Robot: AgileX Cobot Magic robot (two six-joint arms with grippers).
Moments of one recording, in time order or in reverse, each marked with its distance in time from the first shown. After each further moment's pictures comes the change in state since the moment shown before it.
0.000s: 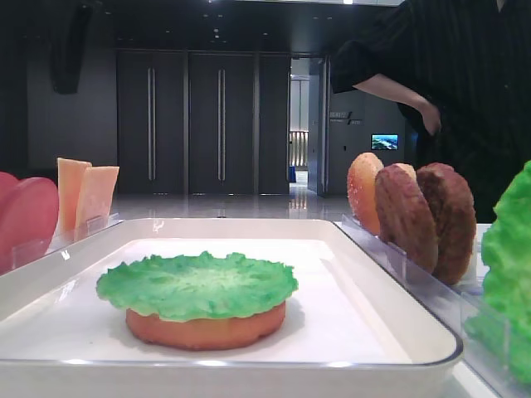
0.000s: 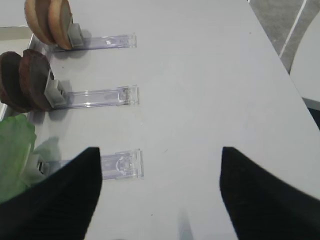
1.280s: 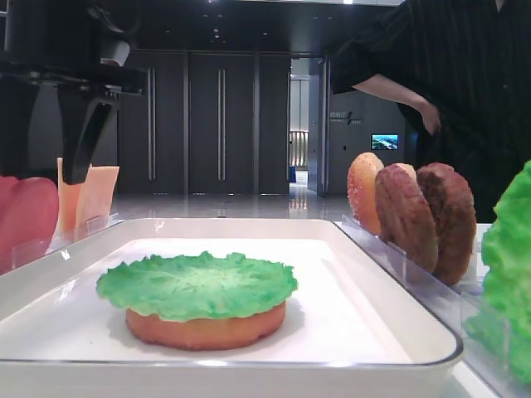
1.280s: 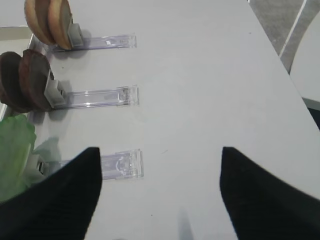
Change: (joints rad) left arm 0.000 0.189 -0.002 -0.002 -0.025 -0.019; right arm 0.000 0.000 0.000 0.000 0.000 0.000
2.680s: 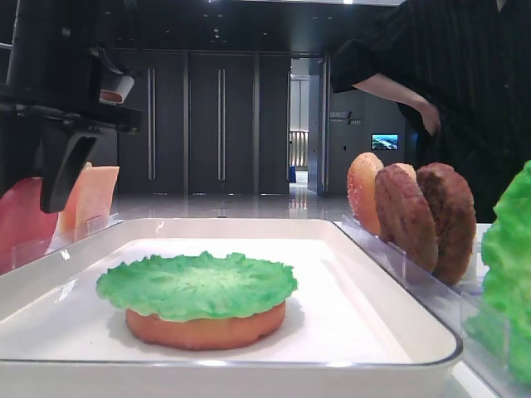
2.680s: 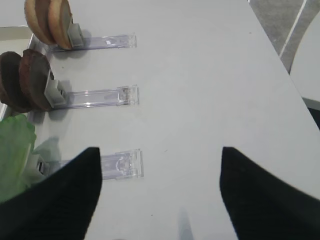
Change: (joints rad) left arm 0.000 0.072 -0.001 0.056 -0.005 0.014; right arm 0.000 0.000 0.000 0.000 0.000 0.000
